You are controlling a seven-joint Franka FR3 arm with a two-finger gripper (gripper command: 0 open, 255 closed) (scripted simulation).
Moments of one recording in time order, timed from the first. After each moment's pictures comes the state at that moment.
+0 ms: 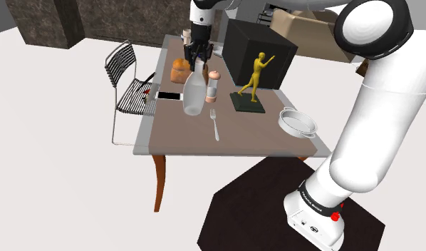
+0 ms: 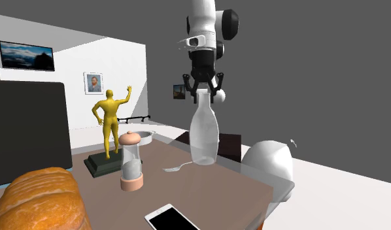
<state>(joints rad) 0.06 0.29 0.13 -1.51 -0.01 1.74 0.07</state>
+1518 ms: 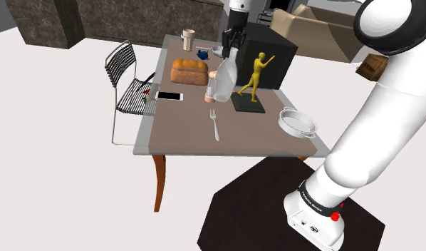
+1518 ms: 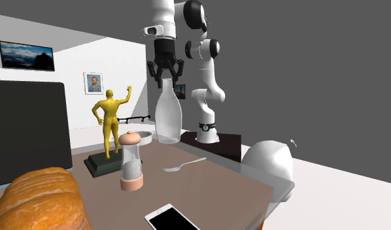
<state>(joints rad) -0.10 0.16 0.03 -1.55 0.00 1.64 -0.18</state>
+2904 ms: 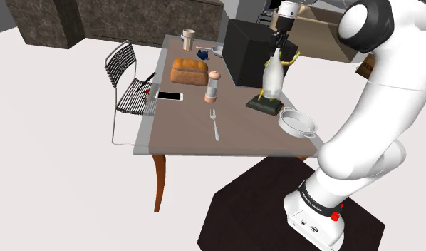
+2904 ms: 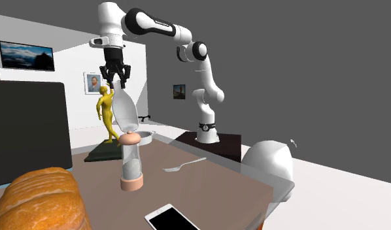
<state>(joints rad) -0.39 0.29 -0.16 -1.38 0.02 1.60 -0.65</state>
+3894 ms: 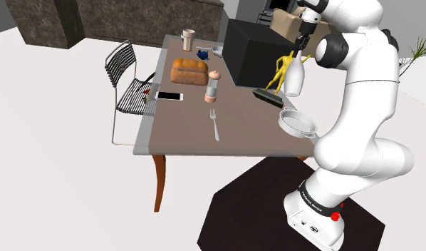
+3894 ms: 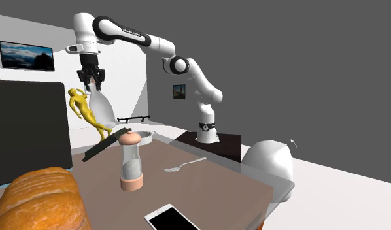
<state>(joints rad) -0.65 0.68 -0.22 -0.78 0.10 1.40 -0.92</state>
